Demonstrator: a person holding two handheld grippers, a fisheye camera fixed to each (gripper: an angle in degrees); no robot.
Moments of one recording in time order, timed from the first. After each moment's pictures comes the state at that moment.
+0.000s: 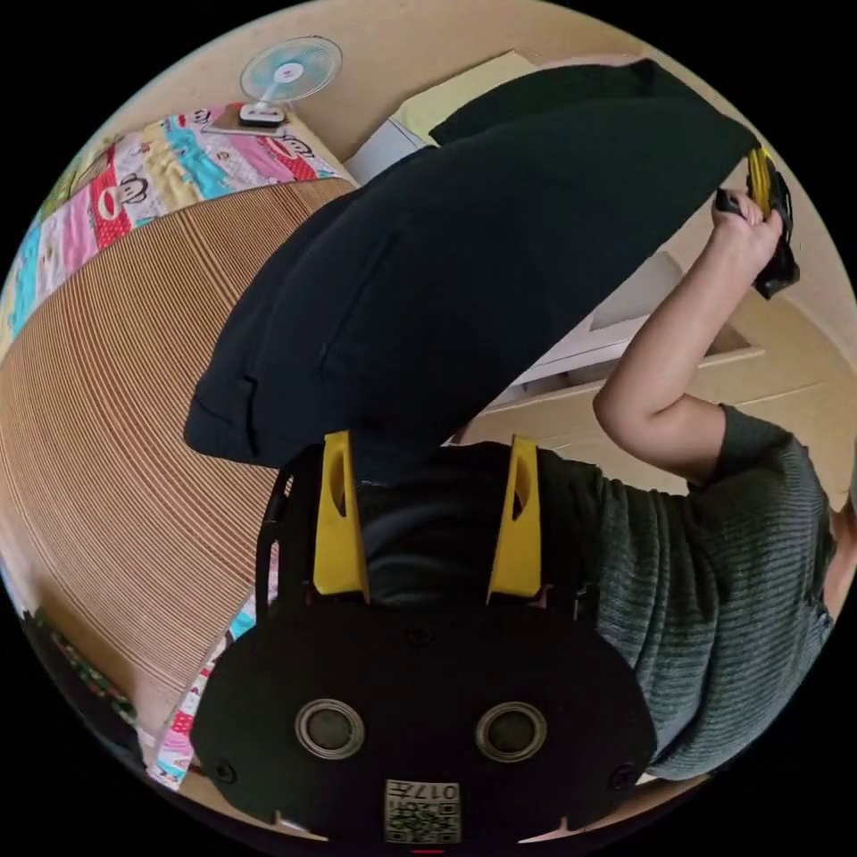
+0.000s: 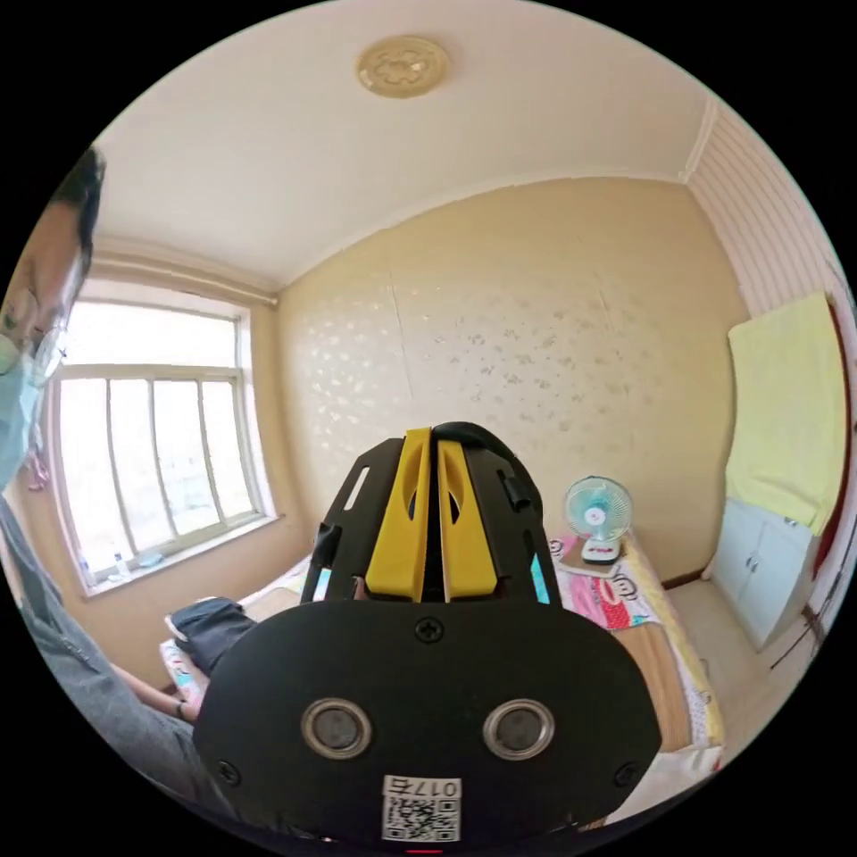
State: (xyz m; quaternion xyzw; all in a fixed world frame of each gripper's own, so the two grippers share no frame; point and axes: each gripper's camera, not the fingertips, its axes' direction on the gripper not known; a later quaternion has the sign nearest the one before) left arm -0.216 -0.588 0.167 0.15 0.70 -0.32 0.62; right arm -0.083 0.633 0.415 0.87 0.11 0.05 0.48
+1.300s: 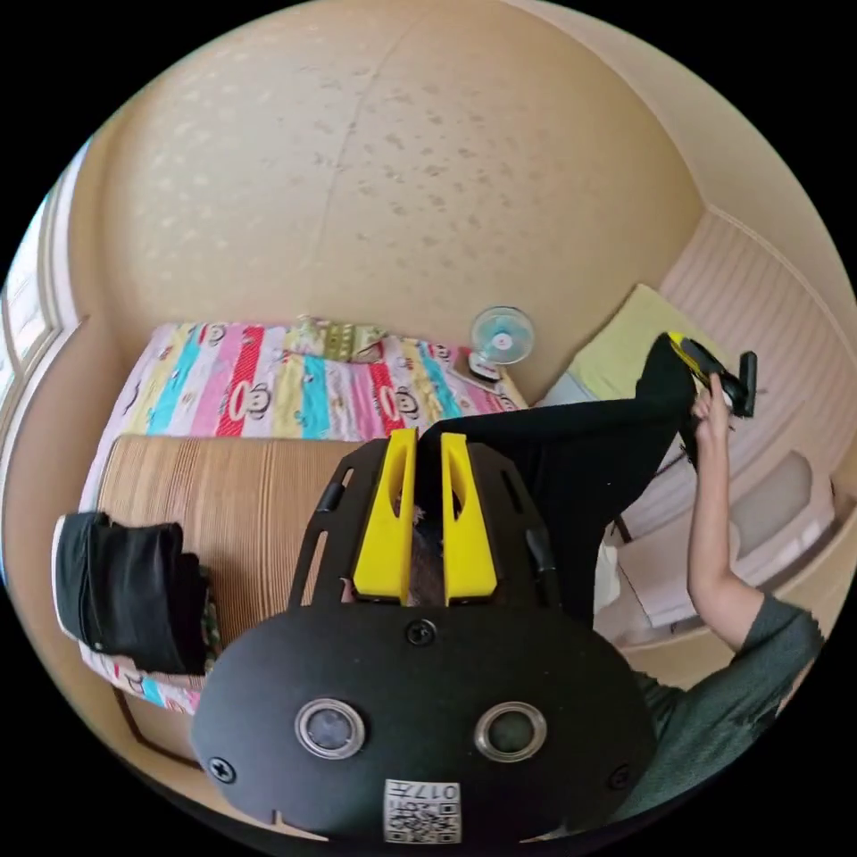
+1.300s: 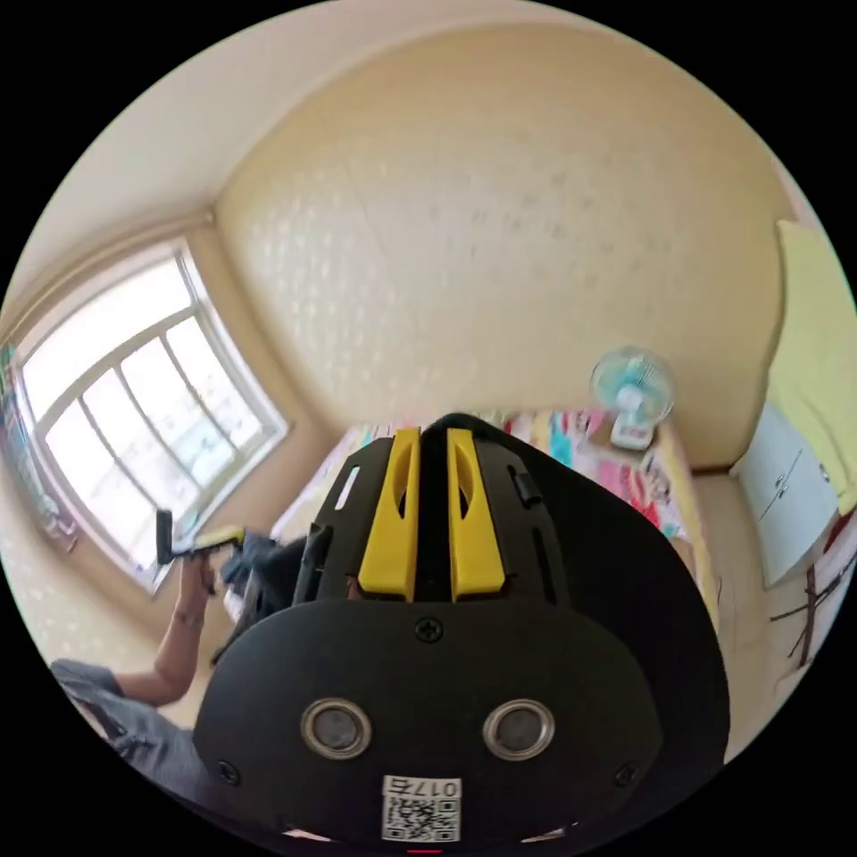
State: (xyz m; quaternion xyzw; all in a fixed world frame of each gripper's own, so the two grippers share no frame) left arm -0.444 -0.324 0.109 0.14 0.30 -0.68 0.66; right arm 0.173 0.595 0.193 0.68 0.00 0.10 0.73
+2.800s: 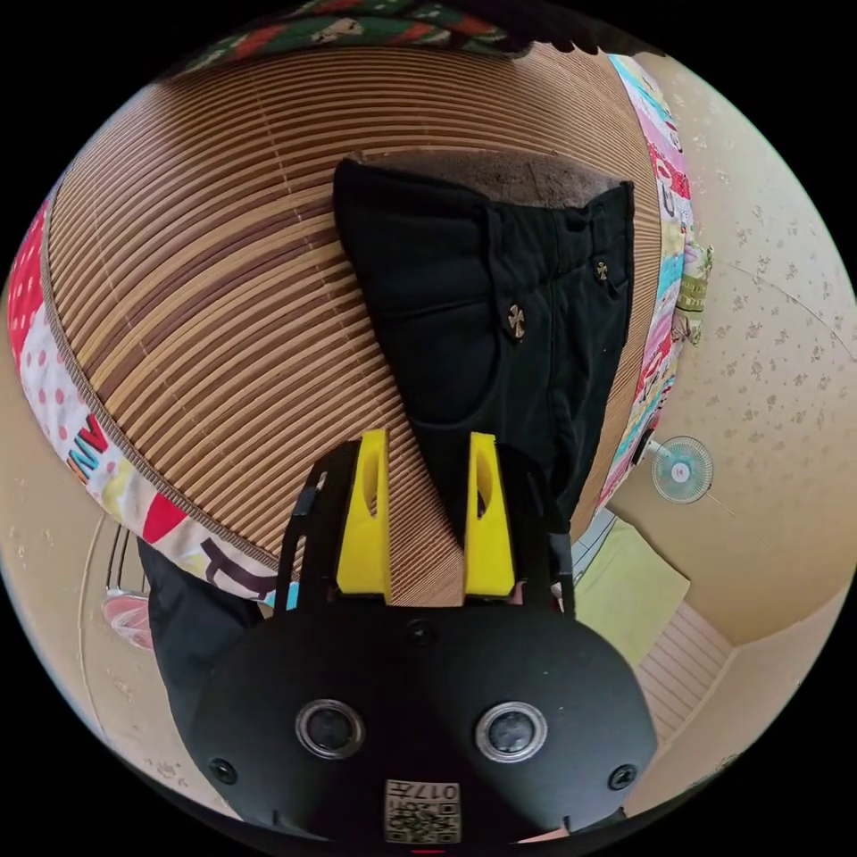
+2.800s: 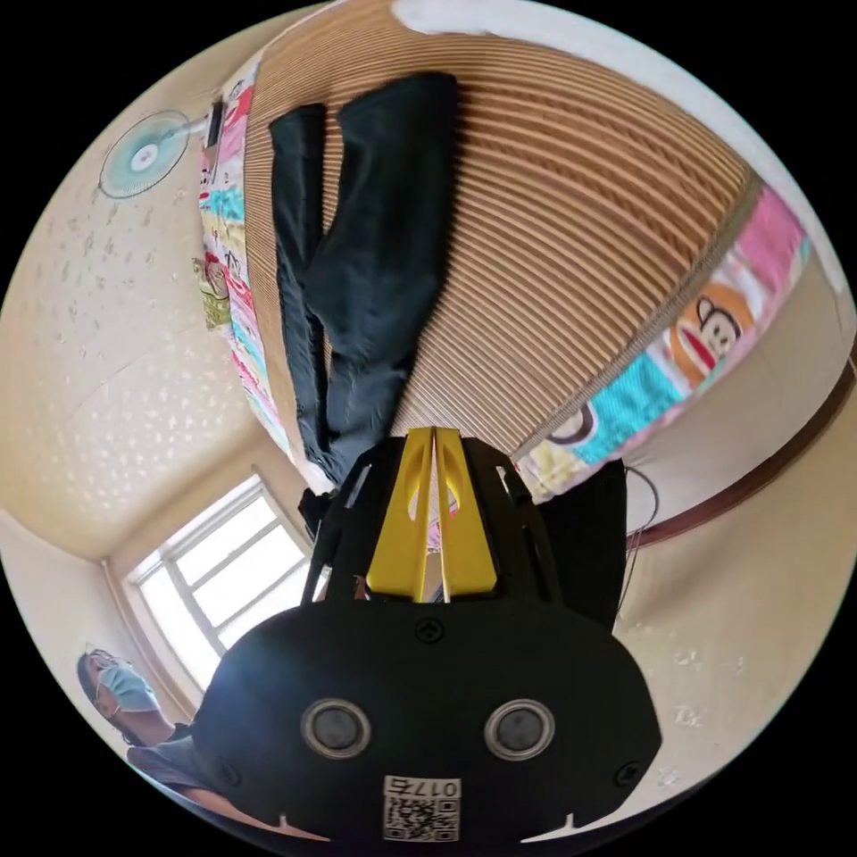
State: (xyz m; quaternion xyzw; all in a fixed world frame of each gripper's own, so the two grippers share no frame) left arm -0.288 -0.178 0.549 -0.14 0.49 -0.85 0.16; right arm 0.514 0.623 0.508 0.33 -0.49 0.45 0.67
